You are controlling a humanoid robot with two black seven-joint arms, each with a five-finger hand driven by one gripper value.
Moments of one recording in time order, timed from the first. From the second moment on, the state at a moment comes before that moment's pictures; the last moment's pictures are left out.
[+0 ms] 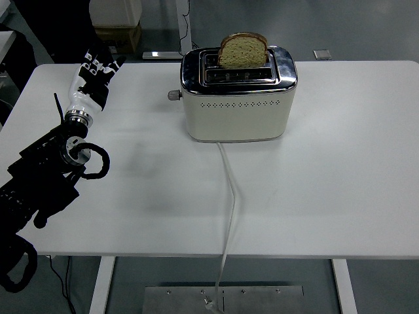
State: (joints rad) left arm -0.94 0.10 -0.56 -0.27 -0.17 -0.23 -0.45; right arm 0.01 0.00 0.42 0.10 -0.35 0.07 0.09
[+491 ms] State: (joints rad) left arm -0.94 0.10 -0.56 -0.27 -0.16 -0.22 -0.45; right arm 0.01 0.00 0.42 0.10 -0.35 0.07 0.09
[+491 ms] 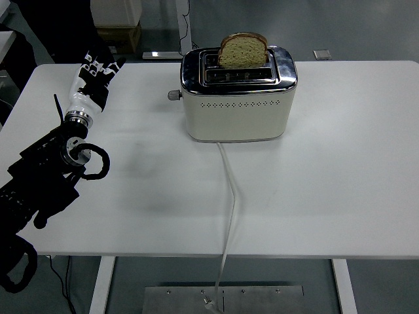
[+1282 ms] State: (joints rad) left arm -0.95 0.26 -0.47 -0.32 0.30 -0.23 -0.44; right arm 0.01 0.00 0.42 0.10 -0.35 0.07 0.09
